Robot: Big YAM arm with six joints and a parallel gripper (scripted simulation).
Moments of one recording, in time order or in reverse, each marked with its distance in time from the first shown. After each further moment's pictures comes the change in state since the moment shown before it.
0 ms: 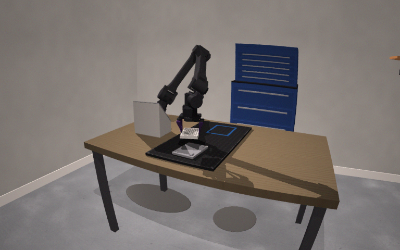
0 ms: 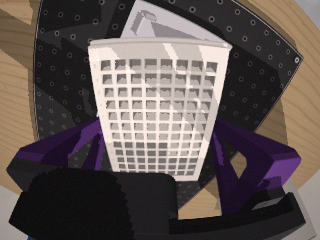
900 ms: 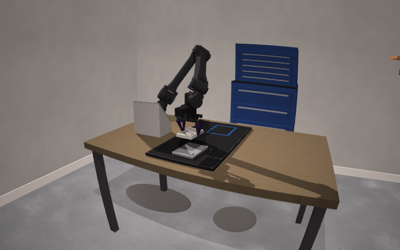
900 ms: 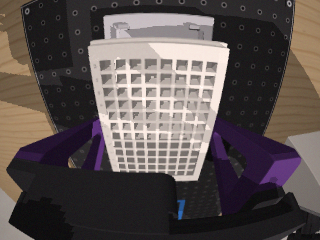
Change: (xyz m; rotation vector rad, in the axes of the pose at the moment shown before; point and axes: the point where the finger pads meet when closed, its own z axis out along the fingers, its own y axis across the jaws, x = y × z) arm 0.000 0.000 0.000 0.000 0.000 0.402
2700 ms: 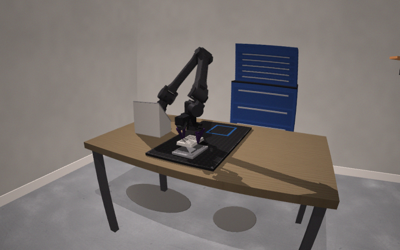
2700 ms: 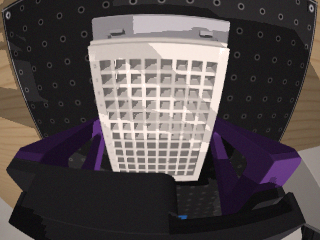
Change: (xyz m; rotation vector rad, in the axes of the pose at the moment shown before) arm -0.002 0.001 0.041 -0.006 -0.004 -0.002
